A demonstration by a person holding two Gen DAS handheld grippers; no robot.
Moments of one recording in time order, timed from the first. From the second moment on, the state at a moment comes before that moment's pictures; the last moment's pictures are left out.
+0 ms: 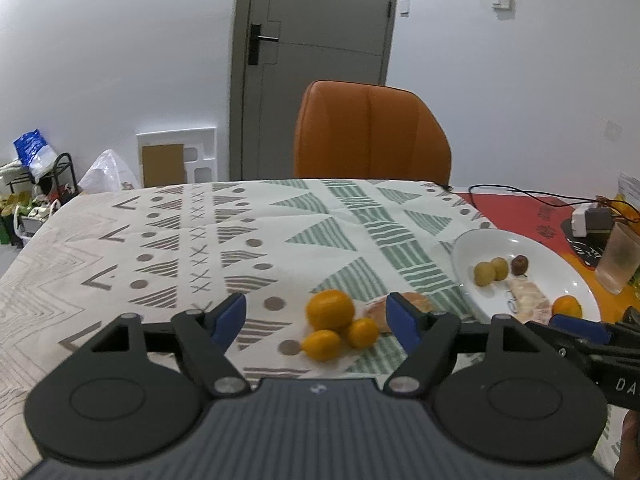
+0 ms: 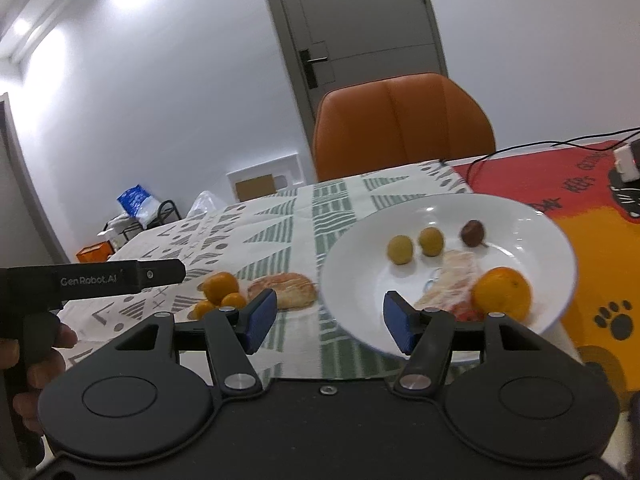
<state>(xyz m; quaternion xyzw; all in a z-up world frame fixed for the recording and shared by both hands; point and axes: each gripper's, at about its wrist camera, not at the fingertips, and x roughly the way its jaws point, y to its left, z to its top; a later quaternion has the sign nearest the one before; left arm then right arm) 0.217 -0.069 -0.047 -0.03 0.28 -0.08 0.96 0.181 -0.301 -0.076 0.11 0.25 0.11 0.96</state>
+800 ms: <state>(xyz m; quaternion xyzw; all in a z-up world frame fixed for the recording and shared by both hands) 0.232 -0.041 -0.078 -0.07 0.31 -0.08 0.95 0.213 -0.257 -0.085 0.07 0.27 0.15 0.95</state>
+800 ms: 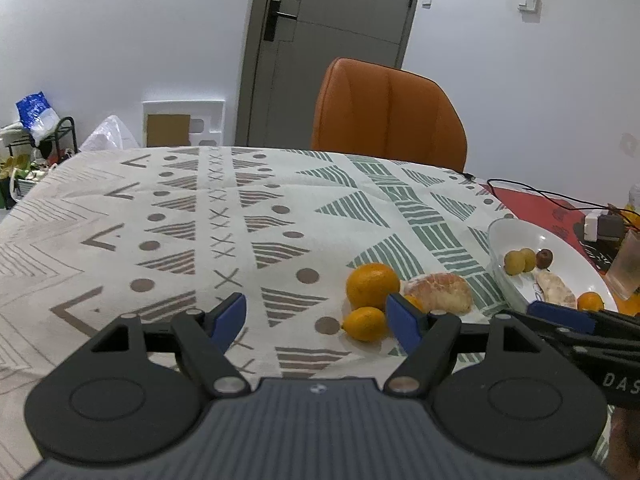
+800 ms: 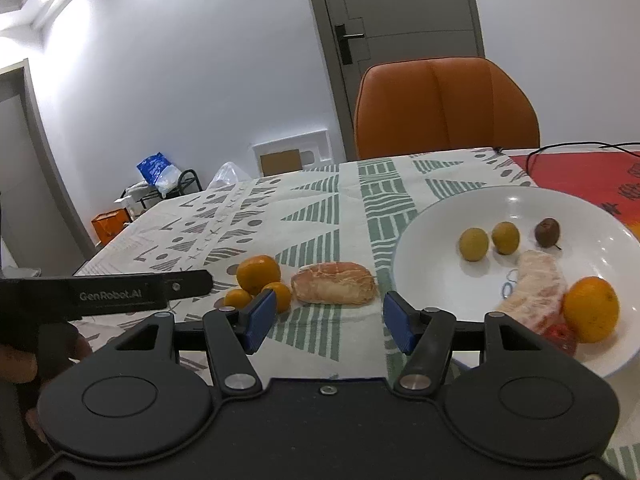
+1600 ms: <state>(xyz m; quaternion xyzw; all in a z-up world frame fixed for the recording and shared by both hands) 0.246 -0.037 -0.093 -0.10 0.32 -0.11 0.94 0.233 -0.238 -0.093 0.06 0.29 0.17 0.94</state>
